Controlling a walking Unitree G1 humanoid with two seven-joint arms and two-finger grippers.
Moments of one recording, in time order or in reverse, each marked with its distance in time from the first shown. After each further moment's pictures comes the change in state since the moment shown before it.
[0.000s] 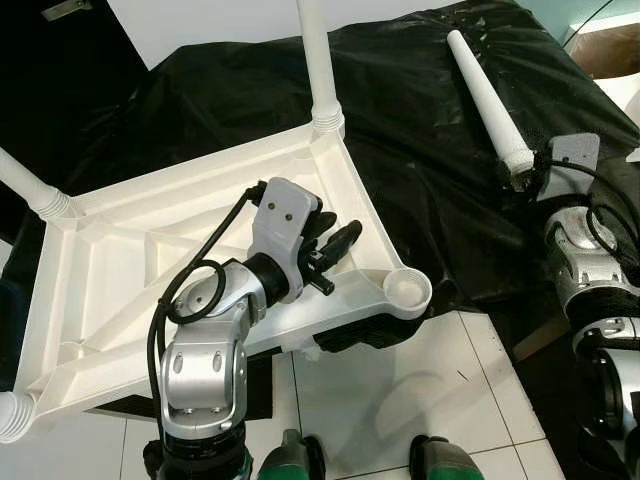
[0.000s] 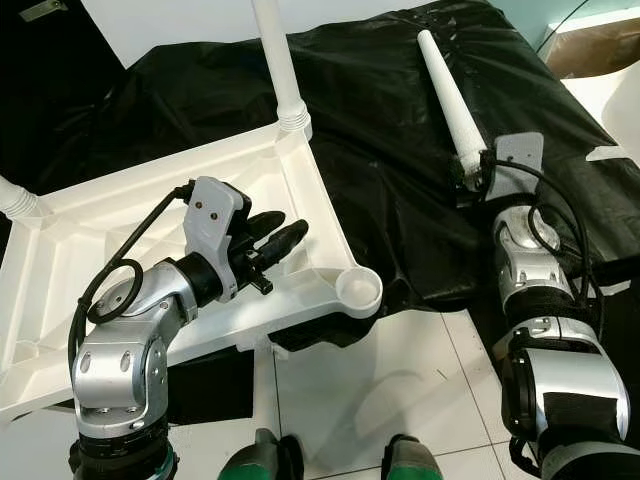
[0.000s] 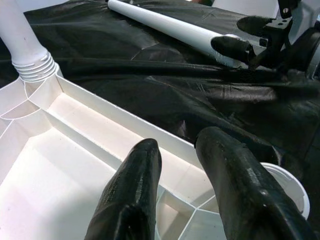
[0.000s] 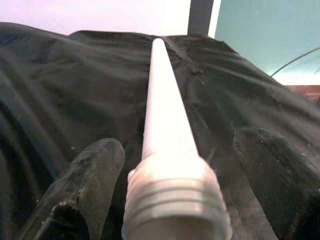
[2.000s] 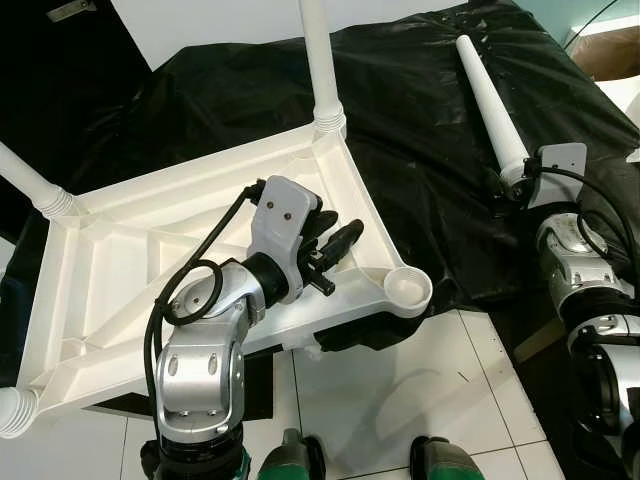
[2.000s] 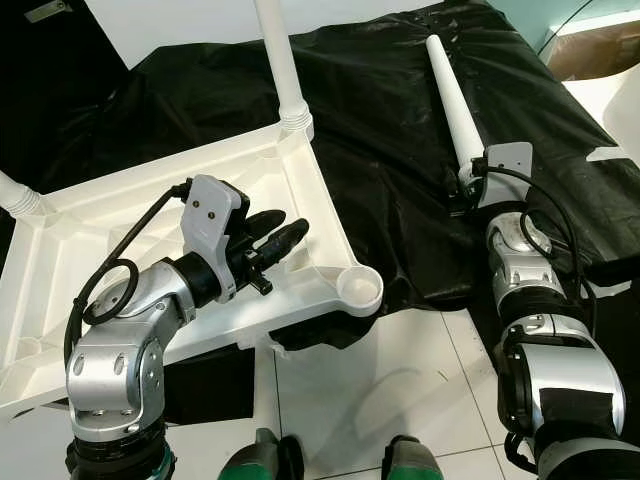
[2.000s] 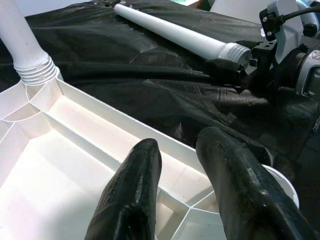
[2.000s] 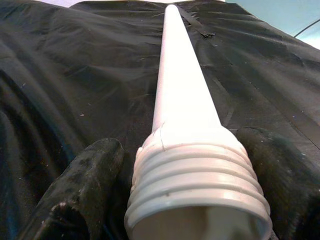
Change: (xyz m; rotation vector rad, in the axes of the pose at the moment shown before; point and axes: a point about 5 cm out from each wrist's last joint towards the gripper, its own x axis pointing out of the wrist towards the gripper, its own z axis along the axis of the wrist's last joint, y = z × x) left arm -0.003 -0.003 0.004 -0.004 -0.008 -0.016; right arm -0.002 0.007 -0.019 0.058 0.107 0.023
